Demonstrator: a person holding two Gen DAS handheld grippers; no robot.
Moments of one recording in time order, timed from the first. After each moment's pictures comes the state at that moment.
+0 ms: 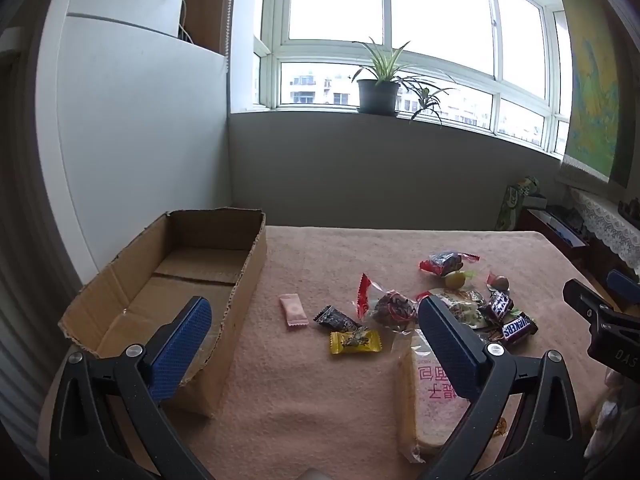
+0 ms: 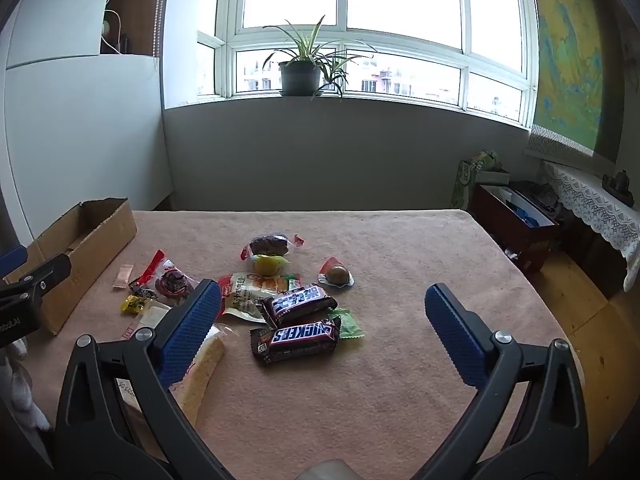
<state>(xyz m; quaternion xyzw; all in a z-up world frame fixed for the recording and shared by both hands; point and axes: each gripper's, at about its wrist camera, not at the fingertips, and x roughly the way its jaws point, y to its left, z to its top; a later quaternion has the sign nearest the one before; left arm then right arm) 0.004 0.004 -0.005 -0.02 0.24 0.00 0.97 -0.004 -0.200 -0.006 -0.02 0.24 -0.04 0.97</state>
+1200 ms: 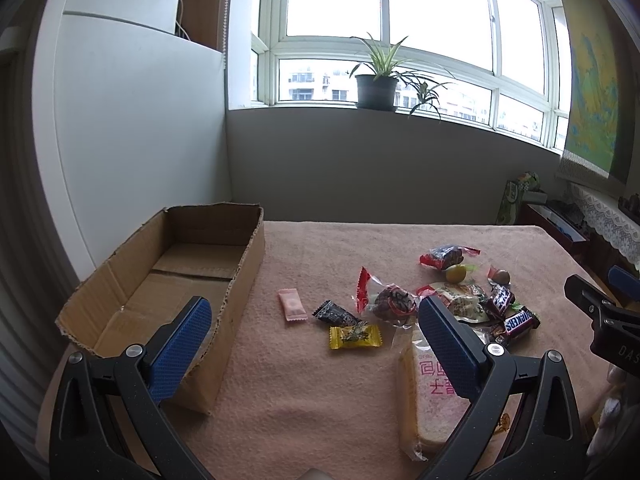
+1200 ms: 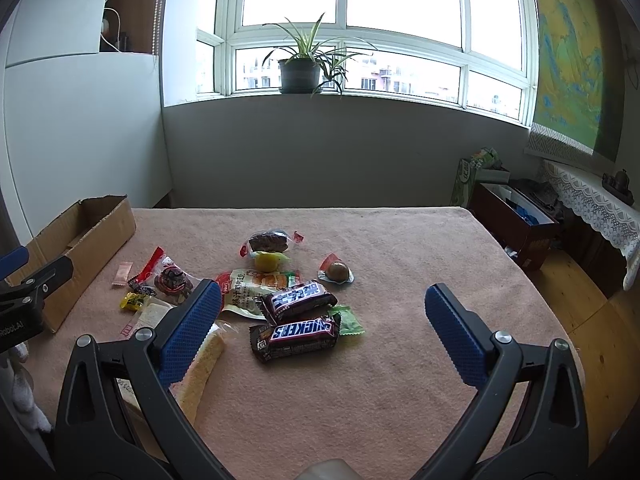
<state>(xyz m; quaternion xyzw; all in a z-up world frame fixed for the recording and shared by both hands) 0.004 0.000 -0.011 -0.01 0.25 0.00 0.97 -0.004 -0.200 -0.008 -0.02 0.25 -0.04 0.97</state>
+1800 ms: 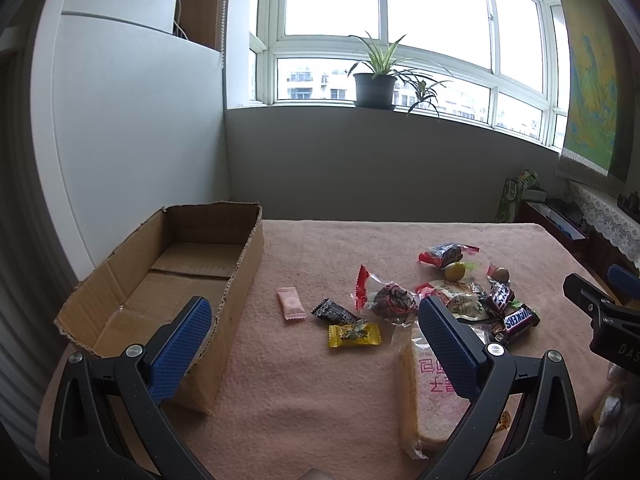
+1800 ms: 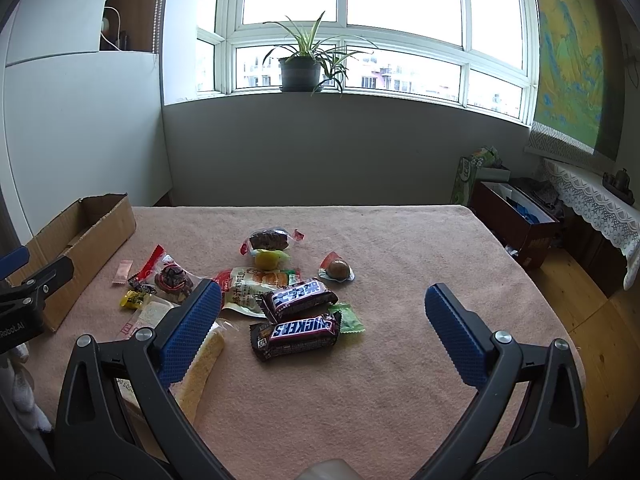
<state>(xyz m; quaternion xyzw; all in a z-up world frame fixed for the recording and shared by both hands) 0.003 0.000 -0.013 -0.01 0.25 0.00 0.97 -0.004 -0.201 -0.011 -0.02 0.25 -0.04 0.97</state>
